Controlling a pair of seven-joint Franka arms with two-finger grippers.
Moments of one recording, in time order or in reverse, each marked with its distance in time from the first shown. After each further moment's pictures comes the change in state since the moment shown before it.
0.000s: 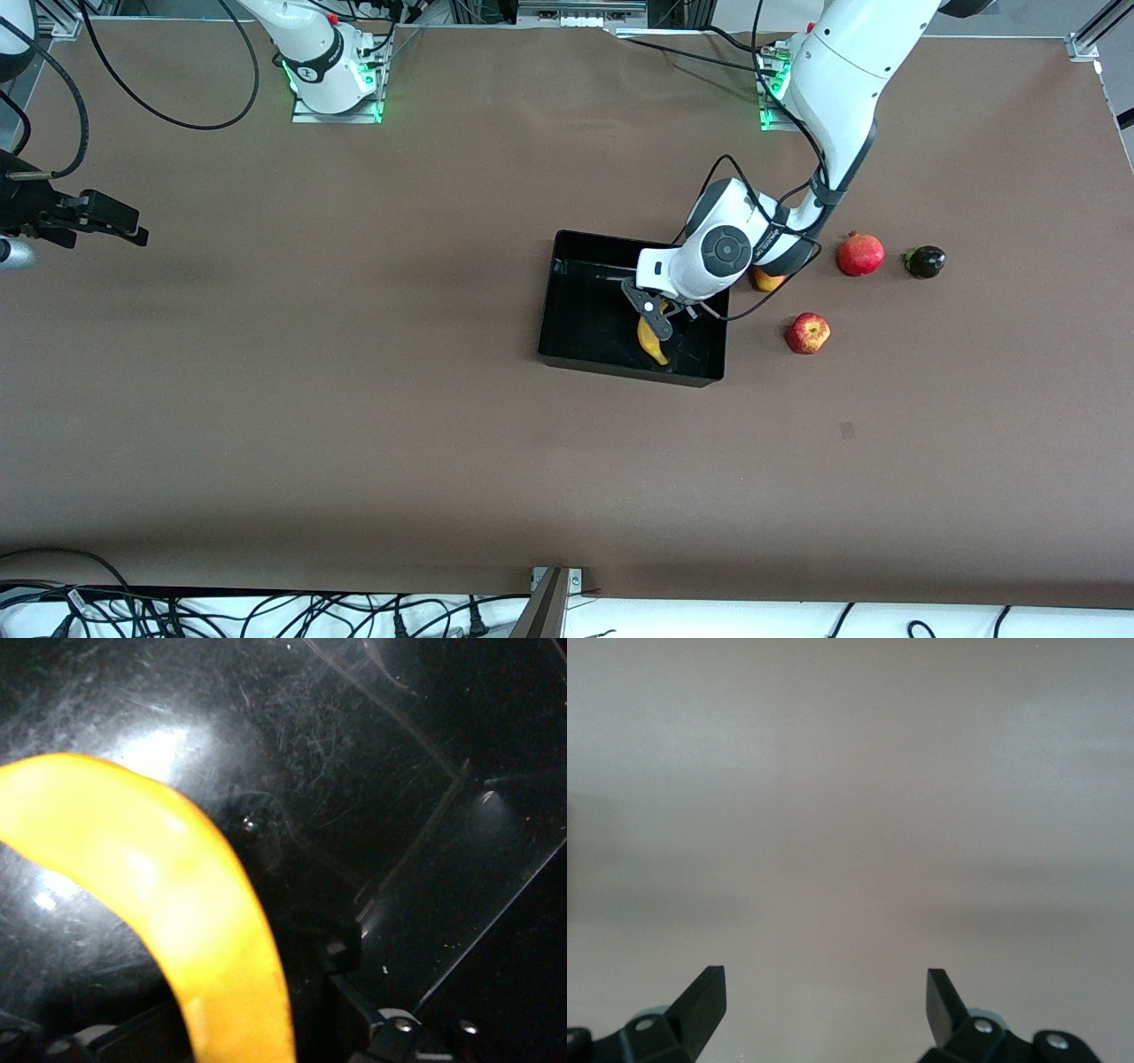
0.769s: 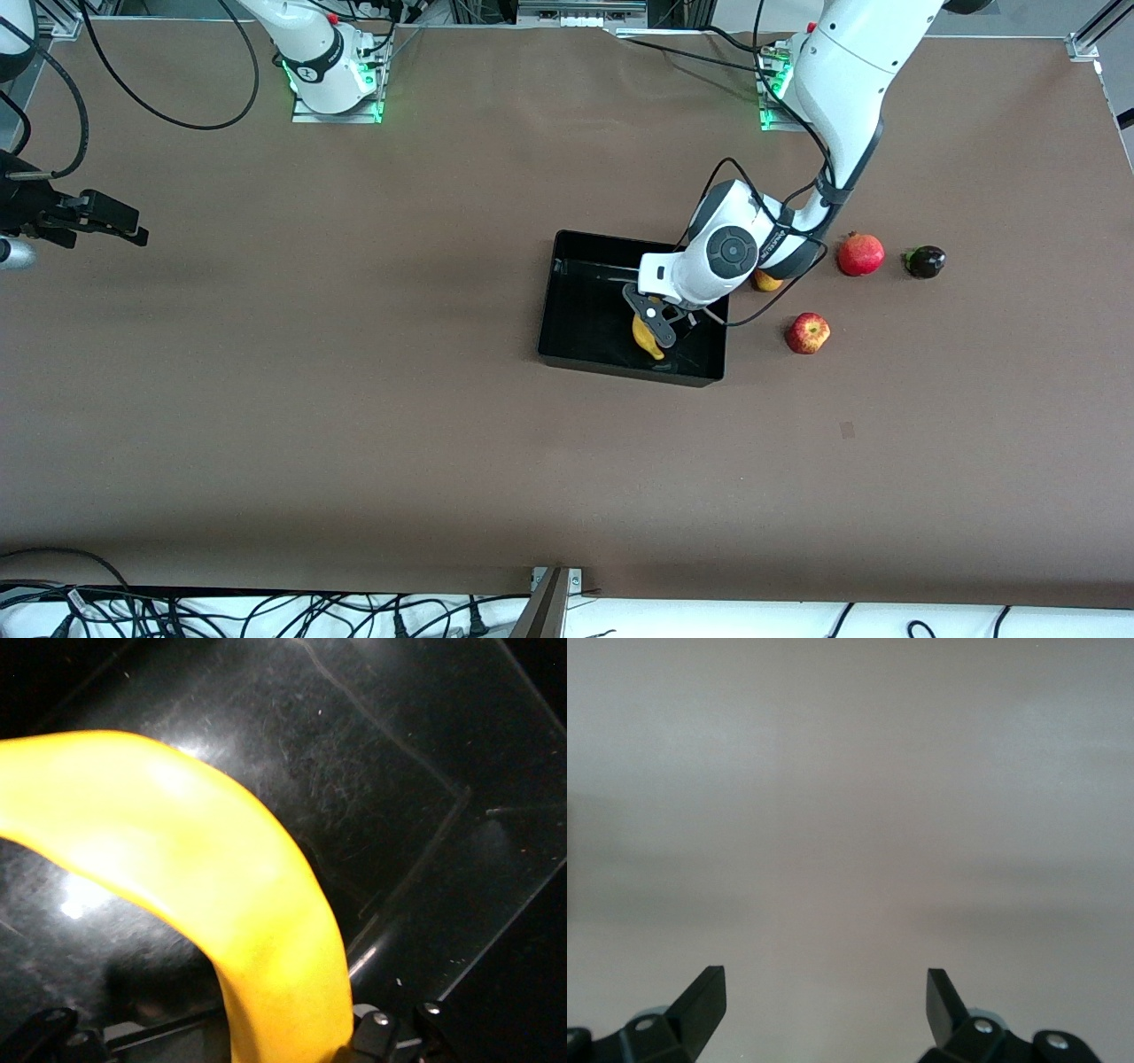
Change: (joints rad) left arm 0.000 -0.031 0.009 0.032 0.000 -0.031 0.000; right arm 0.000 0.000 0.000 0.000 0.000 0.000 0.000
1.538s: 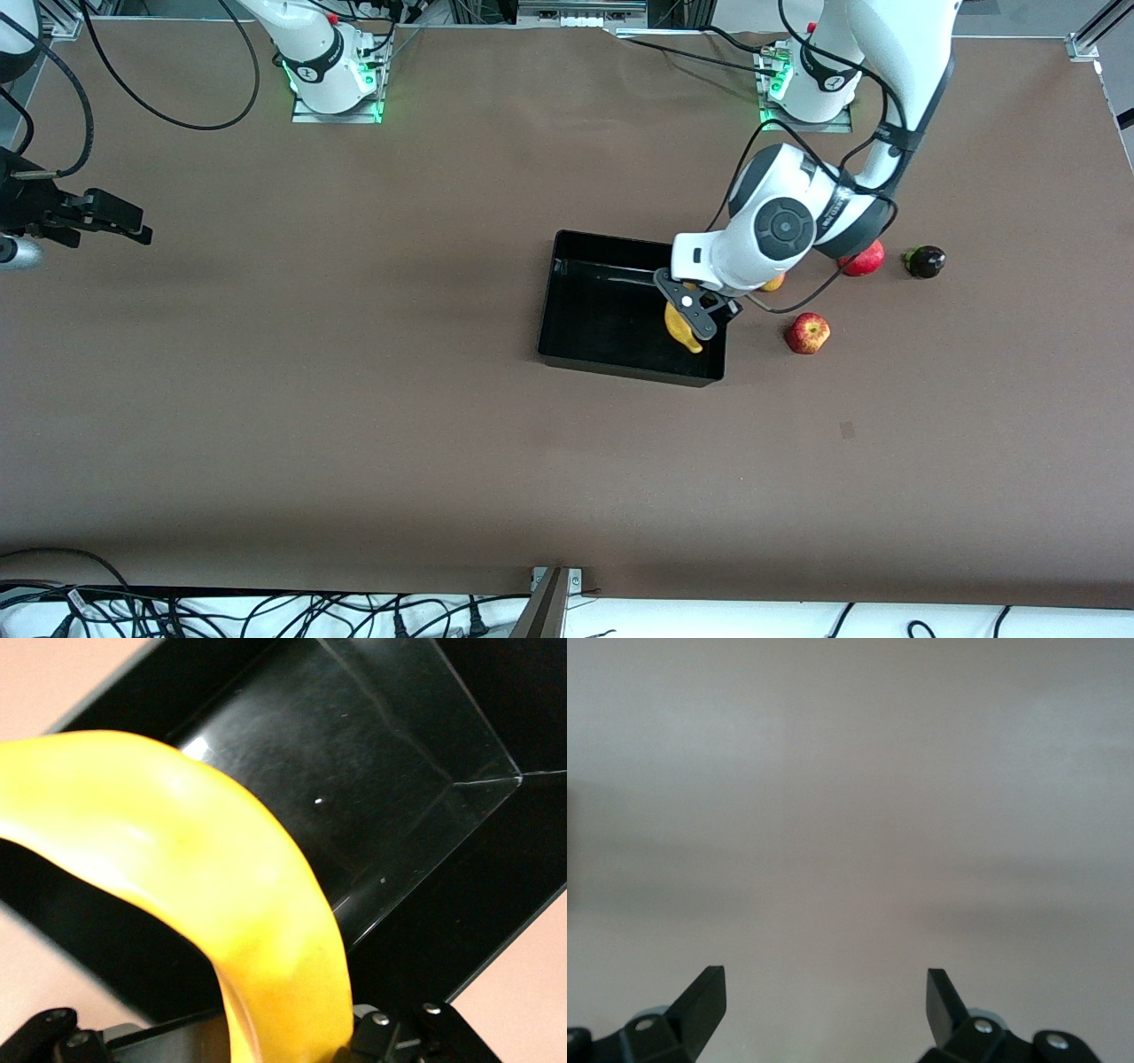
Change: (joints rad) left arm 0.092 -0.206 0.006 0.026 0.000 -0.289 0.000; right arm 0.013 0.000 0.015 0.000 0.004 -0.033 -0.006
